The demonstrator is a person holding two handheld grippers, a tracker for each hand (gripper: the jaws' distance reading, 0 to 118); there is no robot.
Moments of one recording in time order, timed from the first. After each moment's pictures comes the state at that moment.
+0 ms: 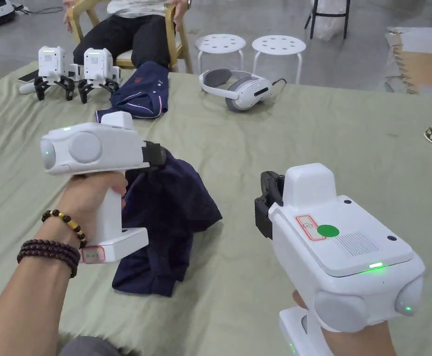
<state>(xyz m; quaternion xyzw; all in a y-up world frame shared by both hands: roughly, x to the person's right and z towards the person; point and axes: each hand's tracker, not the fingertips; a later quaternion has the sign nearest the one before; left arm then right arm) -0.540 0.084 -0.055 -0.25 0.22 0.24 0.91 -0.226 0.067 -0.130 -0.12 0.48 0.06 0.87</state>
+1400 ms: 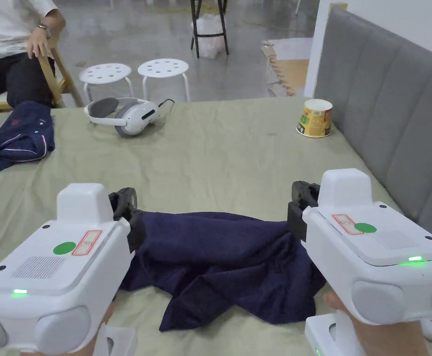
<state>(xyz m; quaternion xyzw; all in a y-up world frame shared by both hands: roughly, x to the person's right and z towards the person) -0.317 0.081 -0.027 -0.12 0.21 0.06 0.97 -0.071 0.079 -0.189 -0.15 0.30 0.03 0.94</state>
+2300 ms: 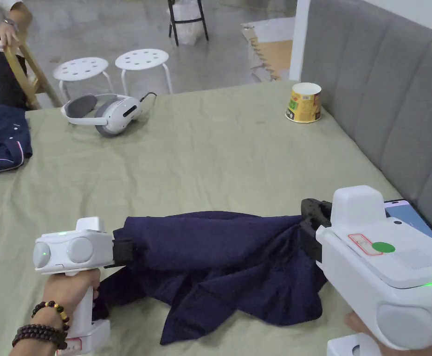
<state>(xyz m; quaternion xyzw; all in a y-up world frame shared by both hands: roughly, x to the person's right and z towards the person) -0.483 -0.103 -0.196 -0.46 0.21 0.15 0.85 -0.058 0.047 -0.212 -0.20 0.27 0.04 0.94</state>
